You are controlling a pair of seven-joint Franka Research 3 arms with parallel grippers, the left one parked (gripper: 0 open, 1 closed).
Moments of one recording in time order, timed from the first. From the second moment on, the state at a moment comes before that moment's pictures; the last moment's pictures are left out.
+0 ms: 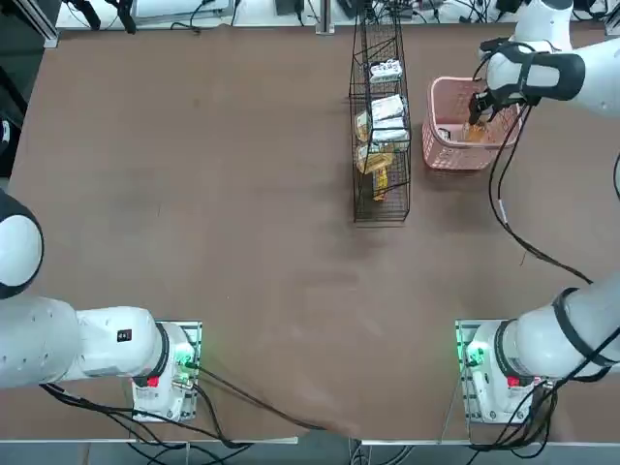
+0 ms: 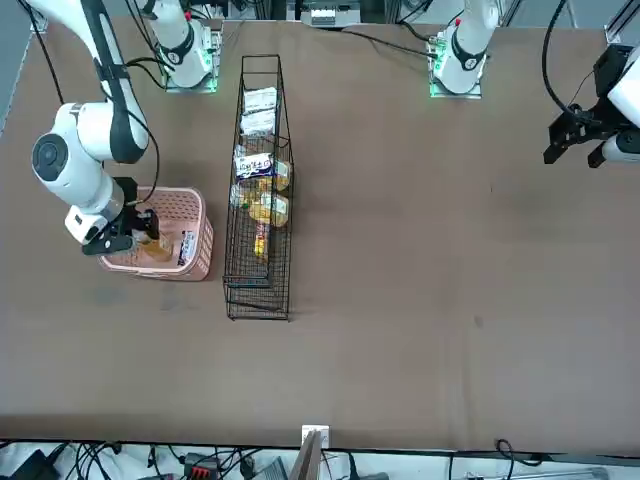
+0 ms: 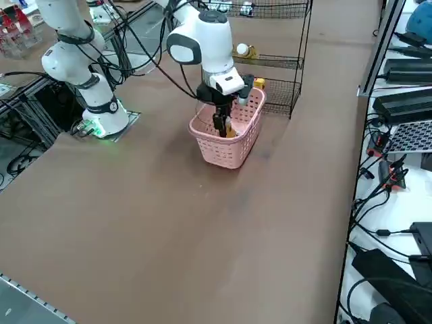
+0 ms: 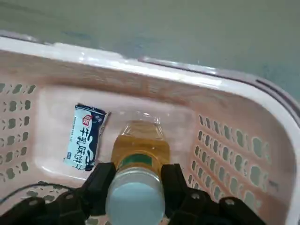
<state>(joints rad) 0.06 0.21 -0.06 -2.15 -0.02 2.39 -0.12</state>
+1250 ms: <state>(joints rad) 0.07 0.09 -0.03 -1.84 0.25 2.03 -0.23</state>
